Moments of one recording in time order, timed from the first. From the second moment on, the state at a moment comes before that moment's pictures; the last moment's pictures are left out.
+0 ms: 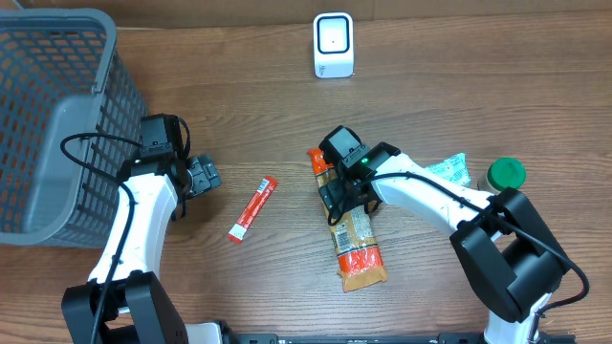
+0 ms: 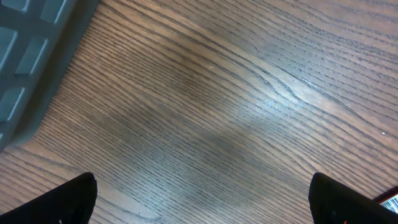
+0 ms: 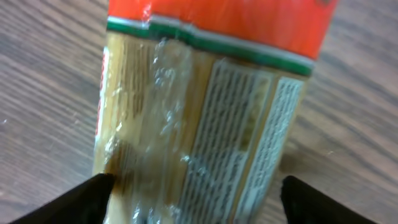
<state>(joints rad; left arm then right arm) 0.18 1.53 1.01 -0.73 -0.19 -0.30 0.70 1.95 1.29 -0.70 -0.04 0.23</state>
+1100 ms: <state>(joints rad) 0.18 1.53 1.01 -0.73 -0.19 -0.30 0.85 1.99 1.32 -0.85 0.22 0.20</state>
